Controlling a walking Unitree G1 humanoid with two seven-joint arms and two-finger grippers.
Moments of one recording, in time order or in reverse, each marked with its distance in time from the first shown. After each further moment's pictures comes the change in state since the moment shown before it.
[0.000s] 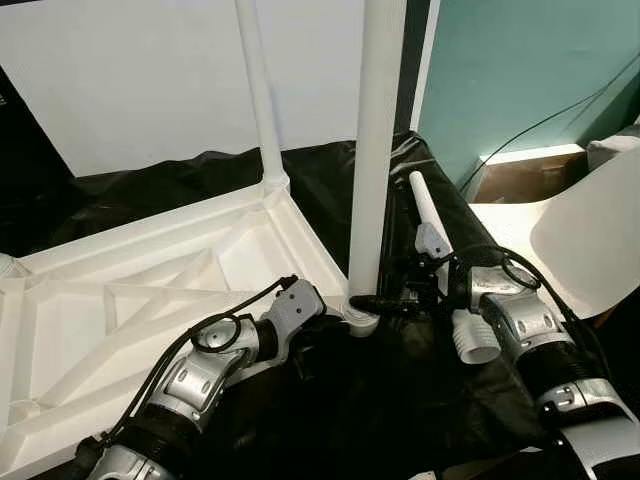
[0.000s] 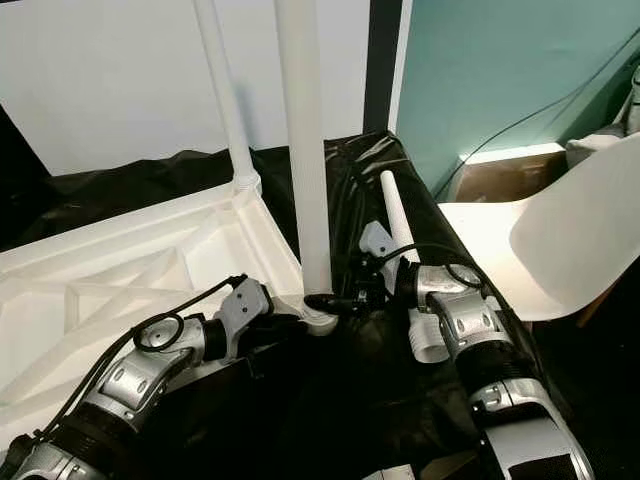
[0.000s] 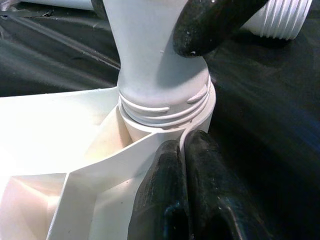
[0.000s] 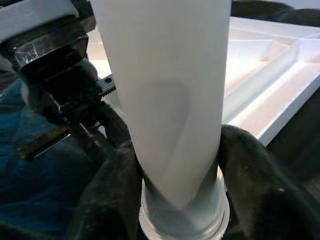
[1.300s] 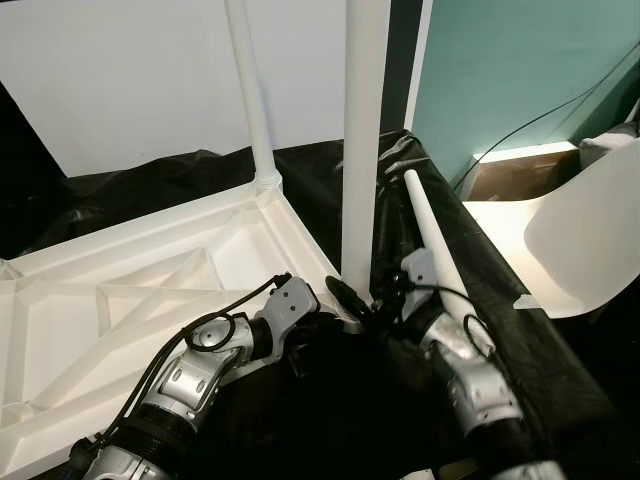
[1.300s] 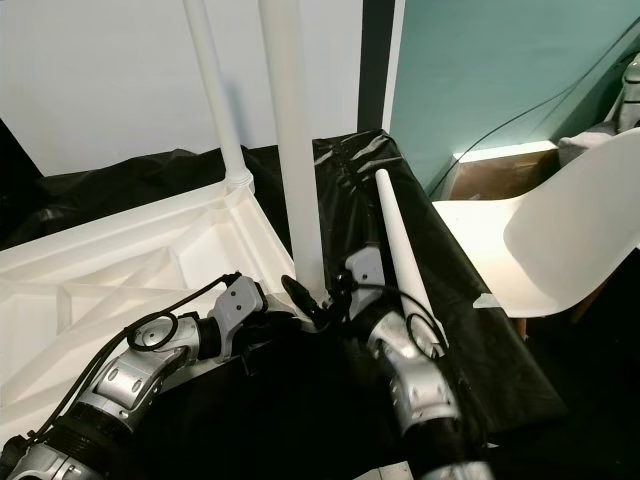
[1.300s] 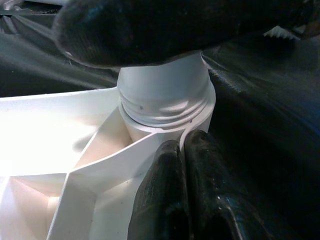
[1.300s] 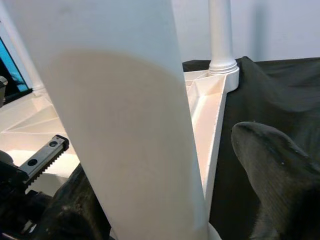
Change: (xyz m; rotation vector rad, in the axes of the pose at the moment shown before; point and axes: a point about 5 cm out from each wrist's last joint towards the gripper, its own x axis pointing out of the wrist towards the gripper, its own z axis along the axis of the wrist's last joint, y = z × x) left arm -0.005 0.001 -0.002 -0.003 0.004 0.014; right arm 0.026 0.041 -0.004 0.137 -0.244 -0.559
